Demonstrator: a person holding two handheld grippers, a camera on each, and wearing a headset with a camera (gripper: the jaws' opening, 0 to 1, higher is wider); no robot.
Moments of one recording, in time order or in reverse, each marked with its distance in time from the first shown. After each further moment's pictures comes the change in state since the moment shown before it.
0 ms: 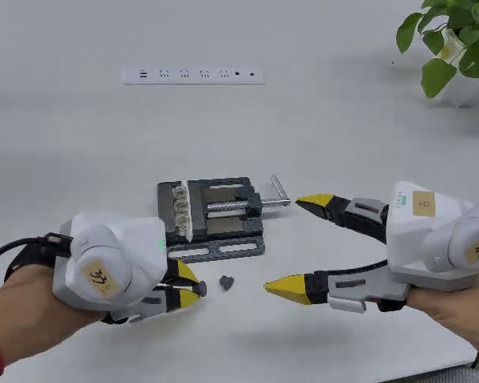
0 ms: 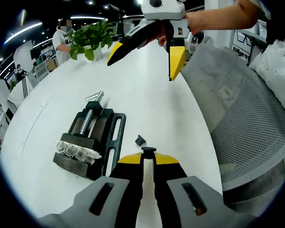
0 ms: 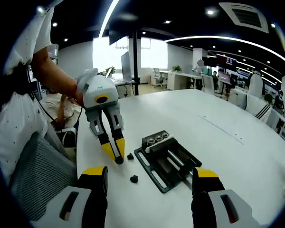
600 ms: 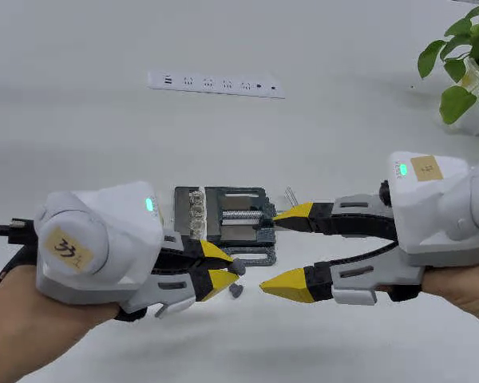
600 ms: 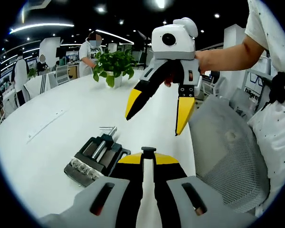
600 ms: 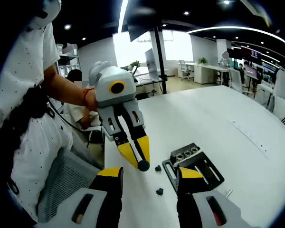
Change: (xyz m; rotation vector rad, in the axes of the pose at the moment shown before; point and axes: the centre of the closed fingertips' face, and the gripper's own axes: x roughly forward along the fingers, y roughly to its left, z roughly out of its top) left arm -0.036 0.000 0.065 -0.187 -0.275 0.080; right arm 0.006 0.041 0.050 -0.011 0.084 0.276
